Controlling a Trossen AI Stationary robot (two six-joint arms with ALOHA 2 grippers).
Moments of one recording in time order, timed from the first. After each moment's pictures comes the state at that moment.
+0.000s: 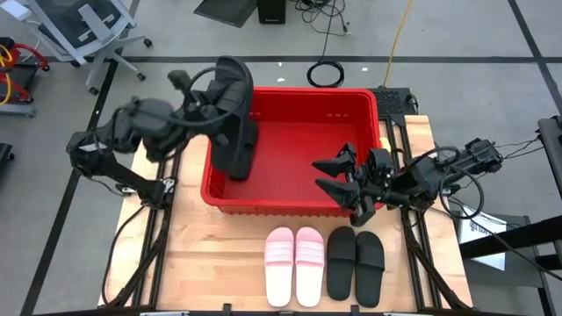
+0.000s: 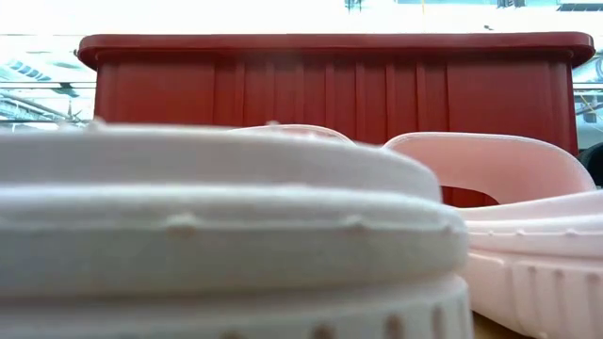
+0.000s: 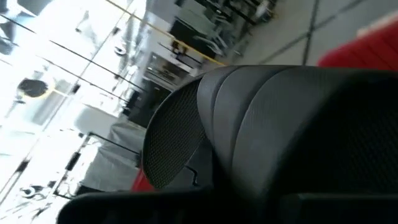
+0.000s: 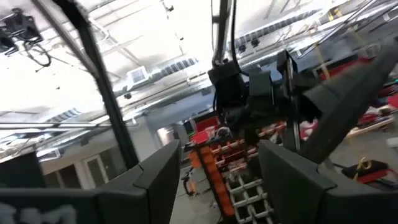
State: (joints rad) left arm -0.10 1.35 1.89 -0.69 -0.96 0.85; right arm 0.41 1.30 1.30 0.49 0.47 0.22
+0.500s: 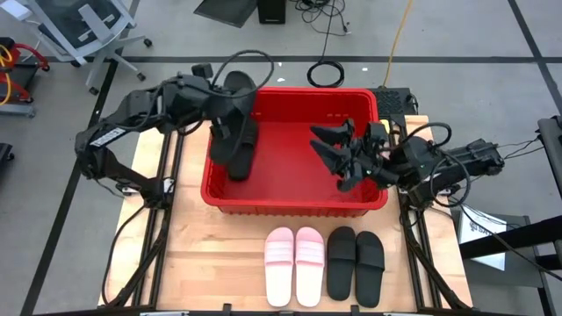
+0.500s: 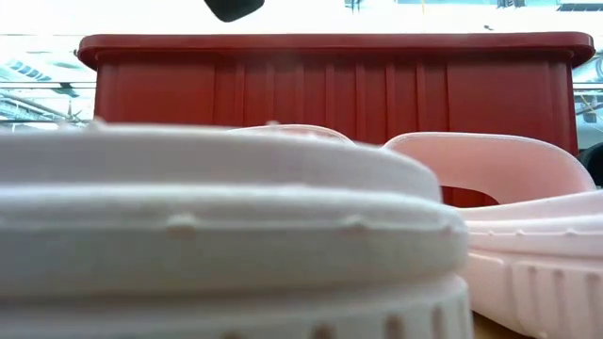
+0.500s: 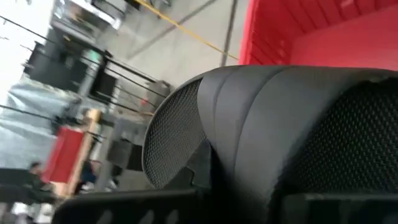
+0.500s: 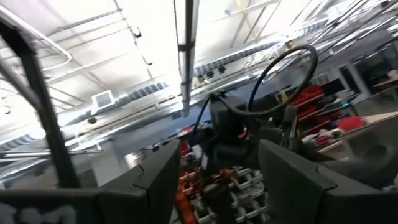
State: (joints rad) left arm 0.22 1.40 1.89 -1.05 -0.53 0.58; right arm 0.24 1.30 1.30 0.54 0.47 0.22
